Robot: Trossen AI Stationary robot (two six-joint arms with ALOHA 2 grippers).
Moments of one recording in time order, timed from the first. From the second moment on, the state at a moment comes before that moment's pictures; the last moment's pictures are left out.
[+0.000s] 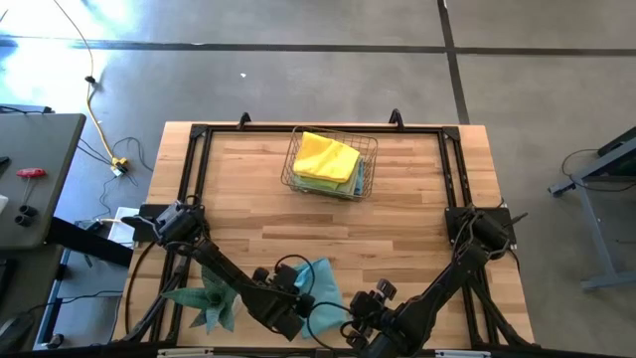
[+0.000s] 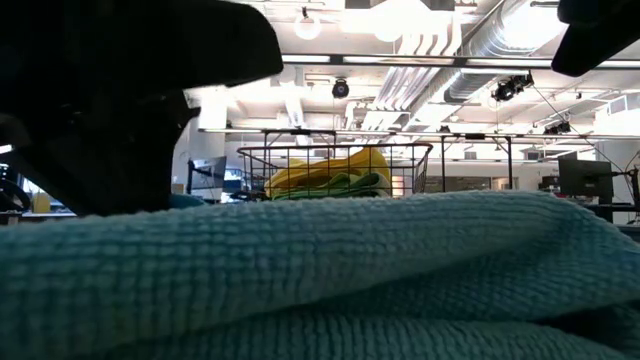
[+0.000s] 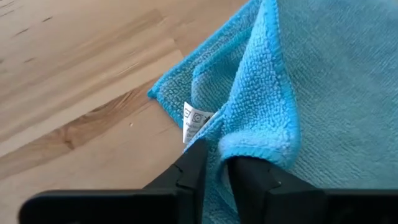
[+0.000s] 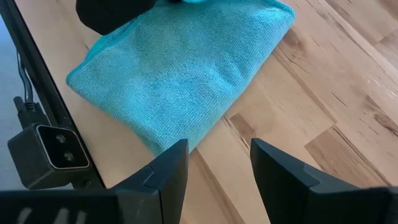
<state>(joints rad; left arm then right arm) -0.56 2.17 1.55 -0.97 -0.48 -1.78 0.81 2.08 1.71 -0.96 0.57 1.34</state>
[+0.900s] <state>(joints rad) -0.47 2.17 1.77 -1.52 -0.42 -1.39 0.80 2.04 1.71 -1.07 0.59 1.39</state>
